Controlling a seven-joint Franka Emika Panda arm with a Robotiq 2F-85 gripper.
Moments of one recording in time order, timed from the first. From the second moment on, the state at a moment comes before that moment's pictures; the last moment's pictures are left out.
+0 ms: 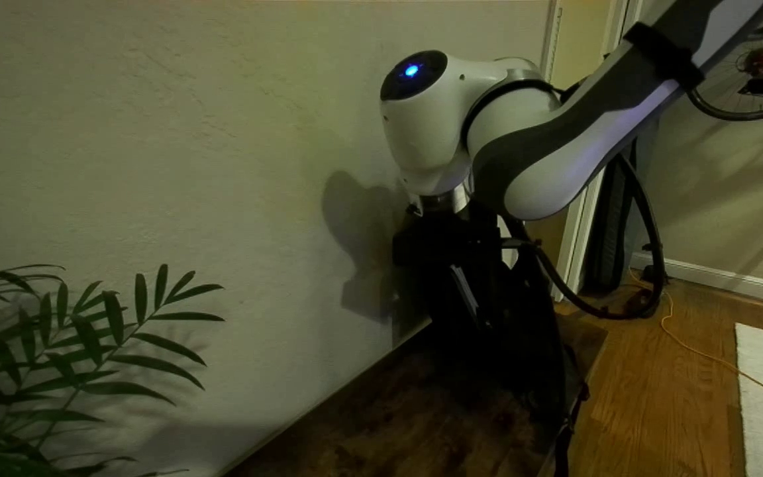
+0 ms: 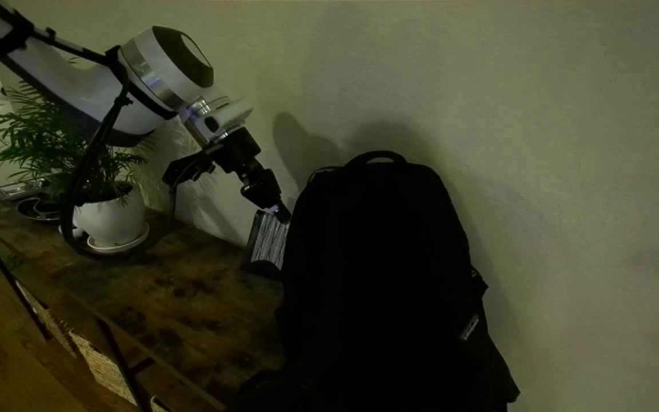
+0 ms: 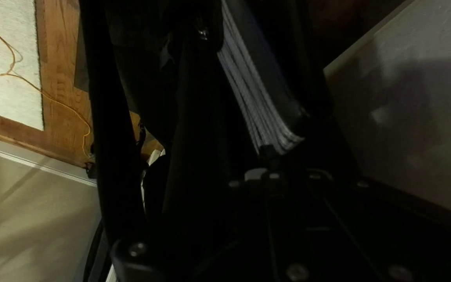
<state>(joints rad) 0.32 0.55 -0.25 -1.83 -0.73 2.32 1.73</state>
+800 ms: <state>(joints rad) 0.25 0.48 -0.24 -1.87 -0.84 2.32 1.81</state>
